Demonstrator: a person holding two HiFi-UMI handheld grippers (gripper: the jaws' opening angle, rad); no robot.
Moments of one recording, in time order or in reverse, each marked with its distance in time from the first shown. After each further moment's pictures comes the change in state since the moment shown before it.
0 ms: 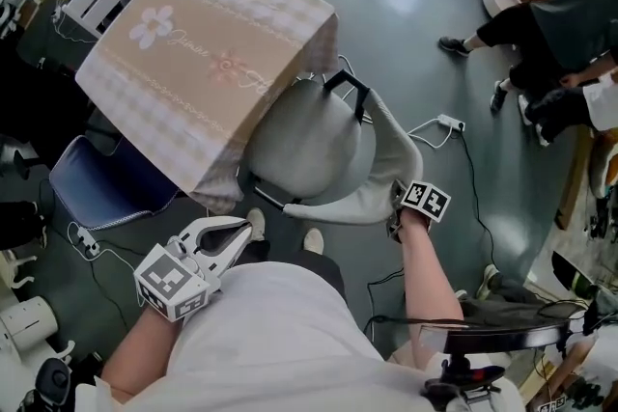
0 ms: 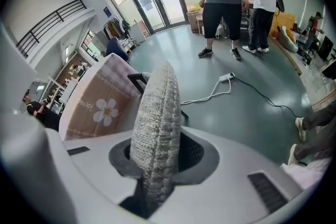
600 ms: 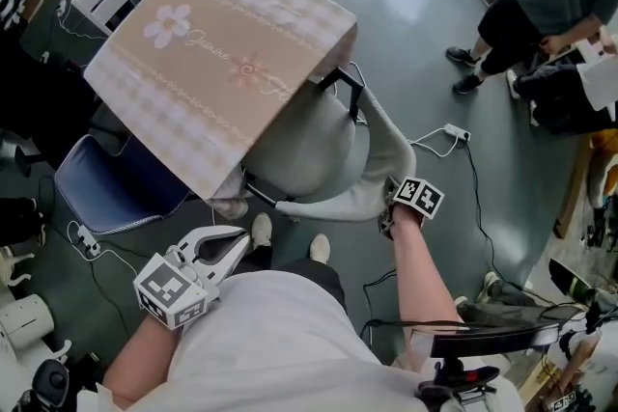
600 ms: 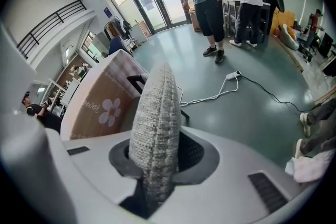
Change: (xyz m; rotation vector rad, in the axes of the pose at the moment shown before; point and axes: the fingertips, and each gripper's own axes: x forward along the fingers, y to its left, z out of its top) left arm -0.044 0.039 -0.016 -0.039 -0.009 0.024; right arm 0.028 0.079 -0.004 0.015 -0.003 0.012
